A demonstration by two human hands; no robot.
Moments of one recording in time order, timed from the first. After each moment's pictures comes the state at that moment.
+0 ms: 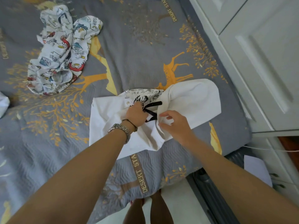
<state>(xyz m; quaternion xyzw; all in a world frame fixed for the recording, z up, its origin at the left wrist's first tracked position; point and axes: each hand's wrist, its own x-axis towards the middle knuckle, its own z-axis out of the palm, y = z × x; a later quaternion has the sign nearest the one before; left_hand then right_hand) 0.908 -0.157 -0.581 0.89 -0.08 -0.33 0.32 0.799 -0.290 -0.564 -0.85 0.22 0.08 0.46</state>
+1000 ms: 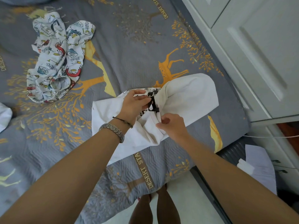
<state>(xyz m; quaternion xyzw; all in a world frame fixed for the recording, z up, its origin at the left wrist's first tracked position) 0.915 -0.156 -0.534 0.62 0.11 -0.36 0.69 0.798 -0.272 -0.570 -0.84 0.32 0.12 0.43</state>
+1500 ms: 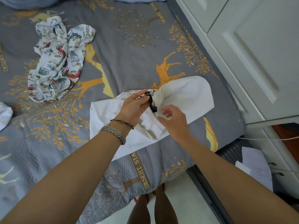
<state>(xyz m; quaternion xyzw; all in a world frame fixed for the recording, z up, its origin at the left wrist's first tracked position) 0.905 -0.165 -0.529 0.49 0.15 -0.38 0.77 0.794 -0.281 -0.547 -0.84 0.29 -0.01 0.45</state>
